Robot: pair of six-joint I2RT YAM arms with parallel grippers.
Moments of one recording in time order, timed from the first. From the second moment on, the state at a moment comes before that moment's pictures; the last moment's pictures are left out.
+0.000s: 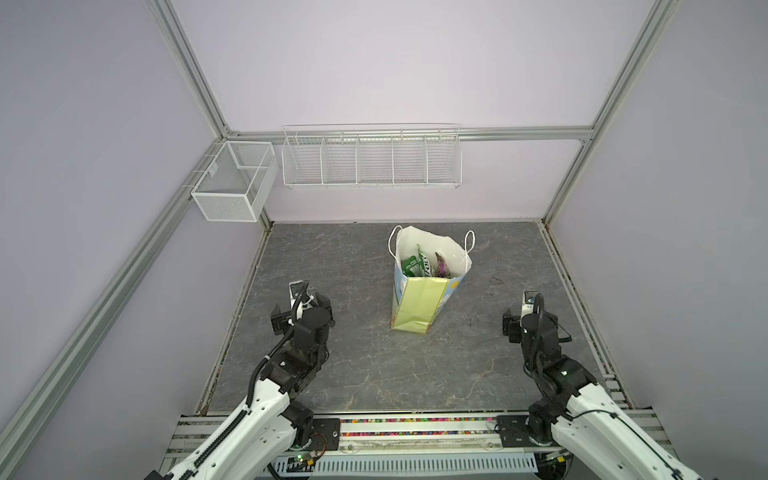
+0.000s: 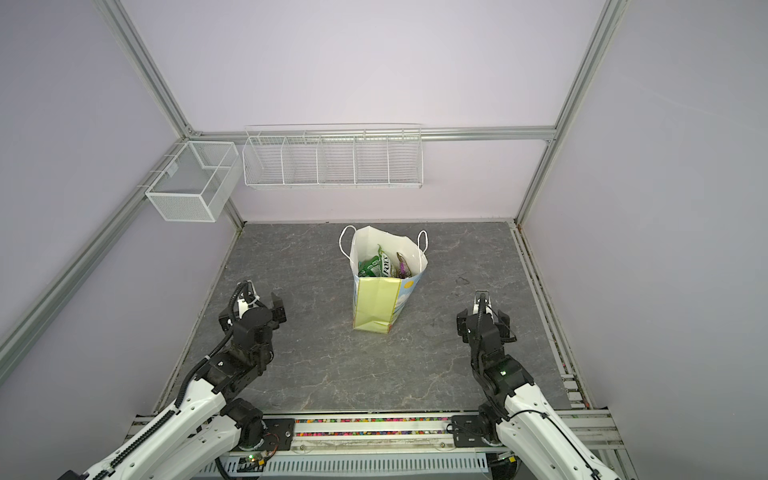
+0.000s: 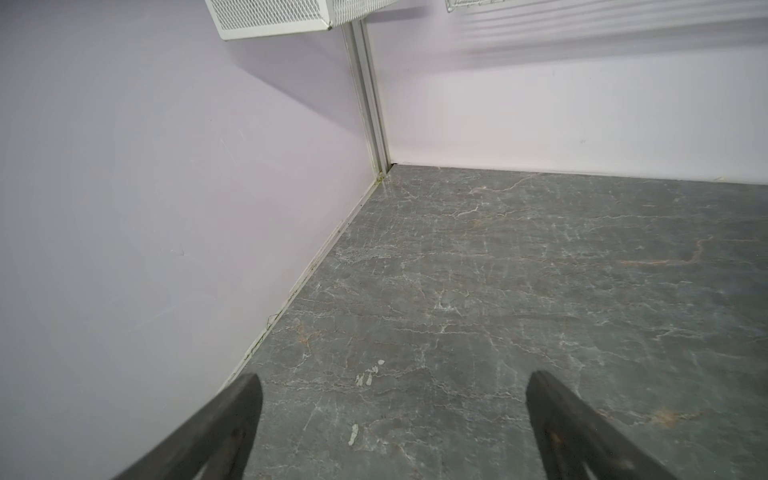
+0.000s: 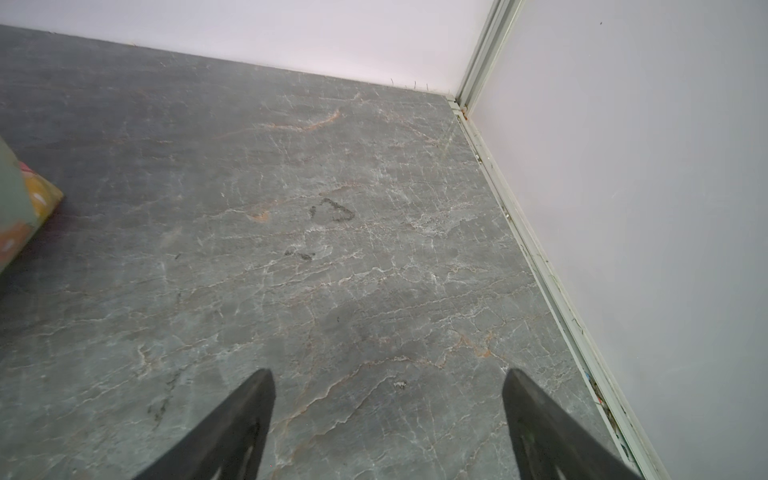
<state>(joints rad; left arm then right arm) -0.54 0.72 0.45 -0.14 -0.90 -0.17 0.43 0.63 0.34 -0.24 0.62 0.10</state>
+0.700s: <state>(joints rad) -0.45 0.85 0.30 0.01 -0.93 -0.24 0.37 0.73 0.26 -0.12 0.62 0.12</state>
